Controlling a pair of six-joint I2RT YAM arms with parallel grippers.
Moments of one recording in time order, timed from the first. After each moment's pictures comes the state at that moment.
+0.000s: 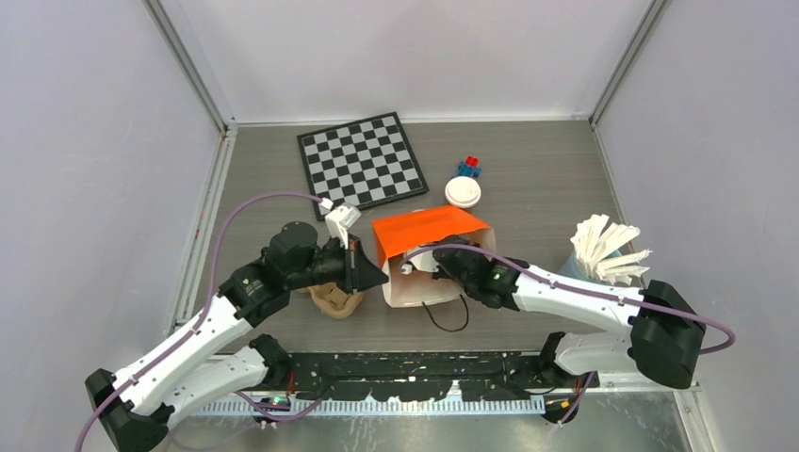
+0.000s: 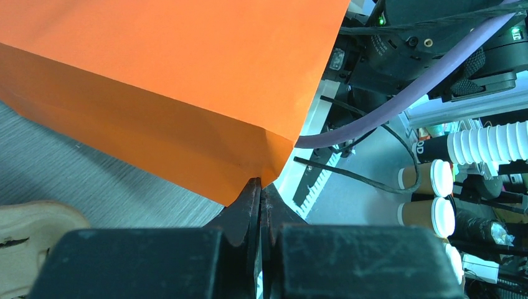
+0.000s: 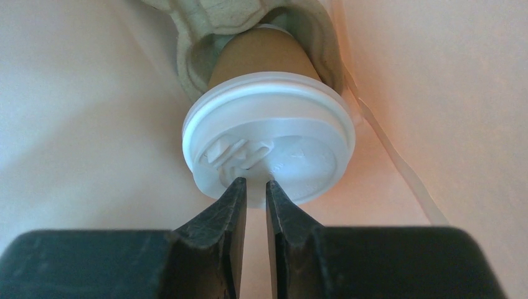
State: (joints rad) left arm -0.77 0.78 0.77 -0.39 0.36 -0.58; right arm 0.98 1.24 0.72 -0.26 0.49 -0.68
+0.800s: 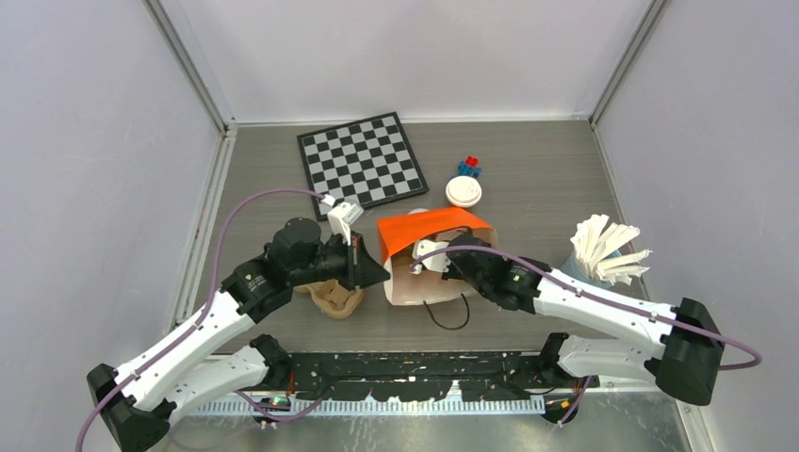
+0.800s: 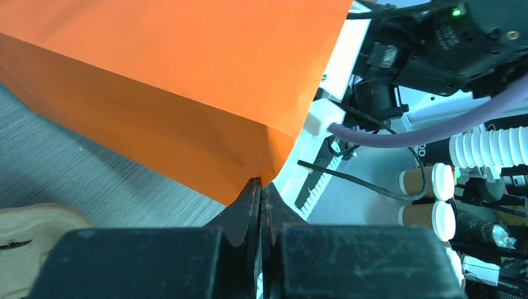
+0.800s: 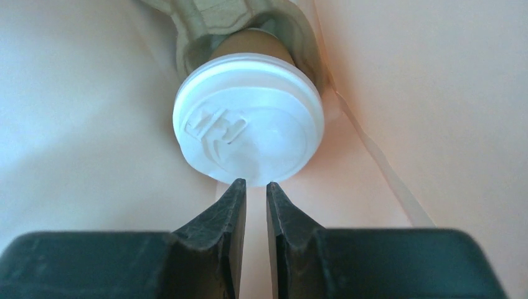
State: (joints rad) left arm -0.77 0.82 0.80 -0.40 0.35 -0.58; right arm 0.97 1.12 0.75 -0.38 0.45 -0.67
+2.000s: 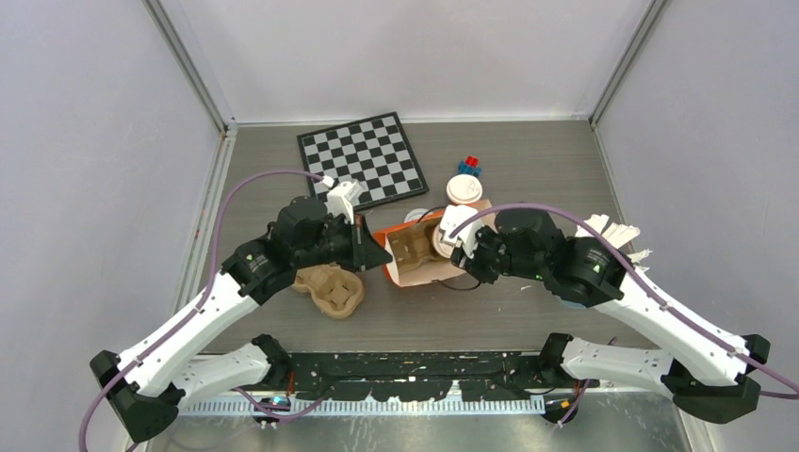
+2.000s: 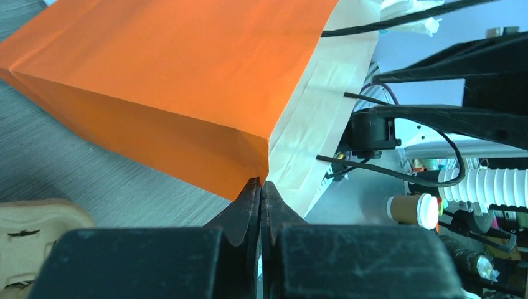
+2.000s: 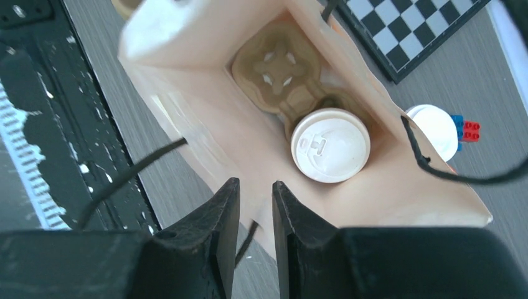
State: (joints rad) left arm -0.76 0.93 0.98 -0.51 0.29 -0.64; right arm 0.97 0.95 1.19 -0.86 -0.01 -0.30
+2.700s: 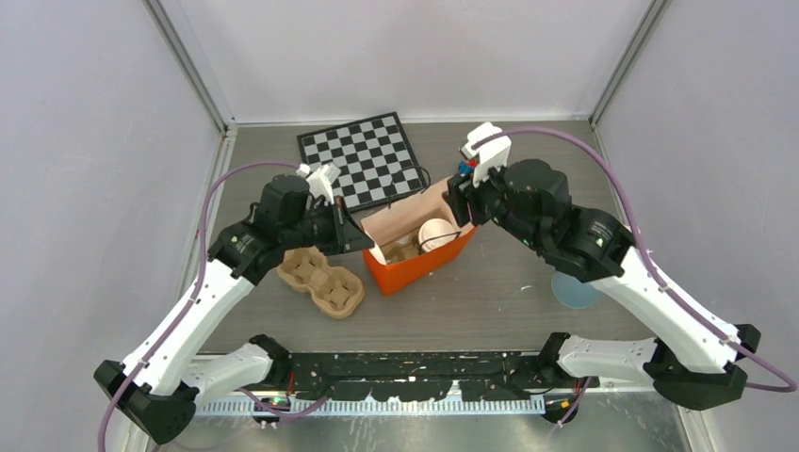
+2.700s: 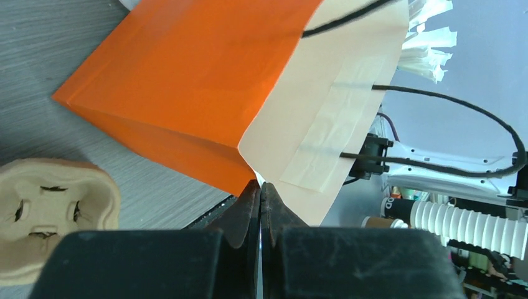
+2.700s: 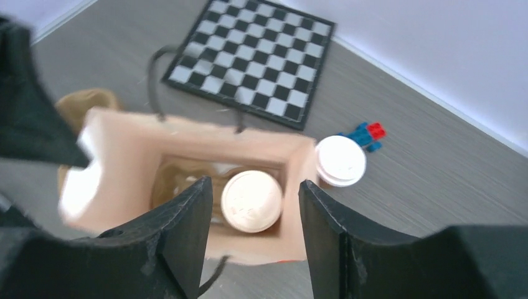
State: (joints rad) left arm -0.59 0.99 1.12 -0.69 0.35 -0.68; right arm 0.93 1.07 1.45 -0.69 0.30 -0.01
